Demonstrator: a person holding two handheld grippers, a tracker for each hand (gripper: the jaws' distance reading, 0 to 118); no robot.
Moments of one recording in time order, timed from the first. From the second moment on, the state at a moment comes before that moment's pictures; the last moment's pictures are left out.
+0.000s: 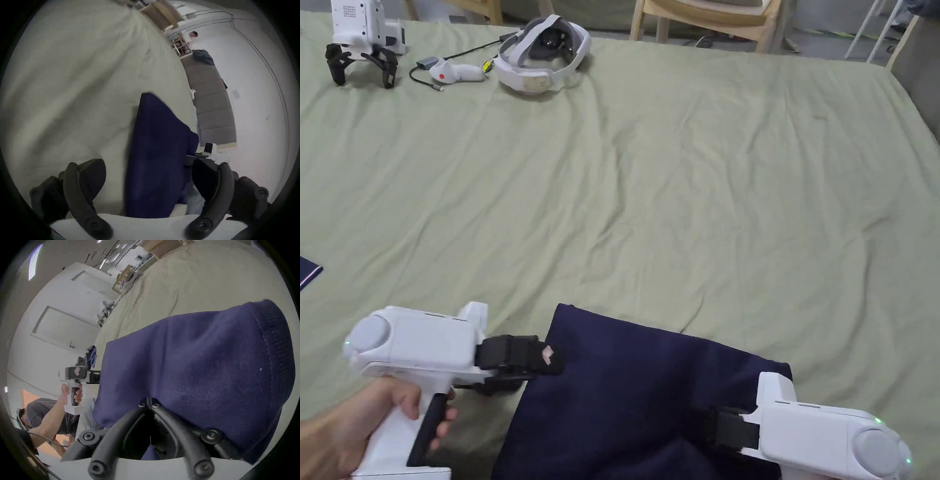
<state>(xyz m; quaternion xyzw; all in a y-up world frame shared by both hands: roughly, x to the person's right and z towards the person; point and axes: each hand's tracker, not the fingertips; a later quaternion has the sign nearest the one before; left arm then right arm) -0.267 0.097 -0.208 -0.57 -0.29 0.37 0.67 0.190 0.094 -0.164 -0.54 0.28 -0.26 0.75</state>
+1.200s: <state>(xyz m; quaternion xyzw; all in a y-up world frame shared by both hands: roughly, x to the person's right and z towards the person) -0.604 0.212 -0.195 -0.53 -0.01 0.23 0.82 0.132 0.169 -0.182 -0.43 0.30 -0.18 0.83</state>
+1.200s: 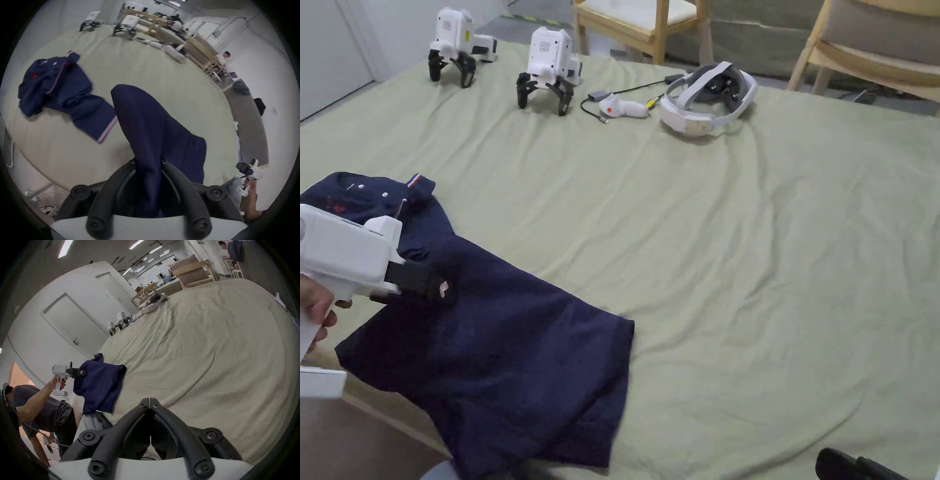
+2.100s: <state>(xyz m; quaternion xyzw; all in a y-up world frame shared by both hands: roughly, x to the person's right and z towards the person) -0.276 0.365 -0.125 -0.09 0.15 0.00 0.99 0.022 0.320 -0.169 -0.10 0.18 0.07 0.98</state>
